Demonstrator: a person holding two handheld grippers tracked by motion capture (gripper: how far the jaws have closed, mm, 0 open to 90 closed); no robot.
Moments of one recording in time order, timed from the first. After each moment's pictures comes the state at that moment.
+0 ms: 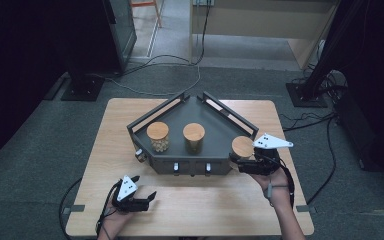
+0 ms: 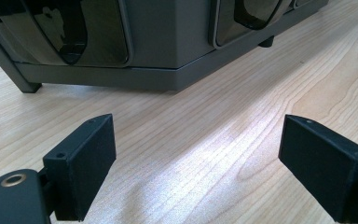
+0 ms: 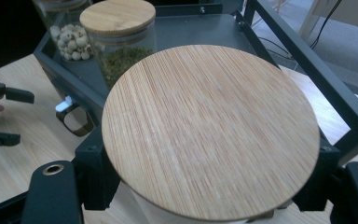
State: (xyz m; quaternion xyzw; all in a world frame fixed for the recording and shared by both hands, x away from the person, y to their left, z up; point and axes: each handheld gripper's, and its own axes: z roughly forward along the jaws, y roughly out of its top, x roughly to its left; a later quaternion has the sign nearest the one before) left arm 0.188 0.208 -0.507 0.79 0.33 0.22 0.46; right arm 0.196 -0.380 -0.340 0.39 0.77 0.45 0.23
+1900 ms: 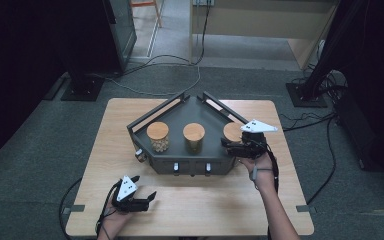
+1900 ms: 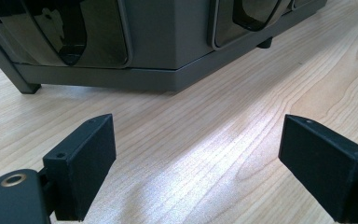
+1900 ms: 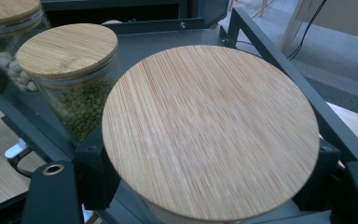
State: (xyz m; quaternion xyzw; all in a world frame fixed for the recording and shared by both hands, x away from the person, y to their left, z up) left arm 0.188 0.209 -0.507 0.79 0.33 0.22 0.46; right arm 0.238 -0.352 -0.345 0.41 0.75 0.45 0.26
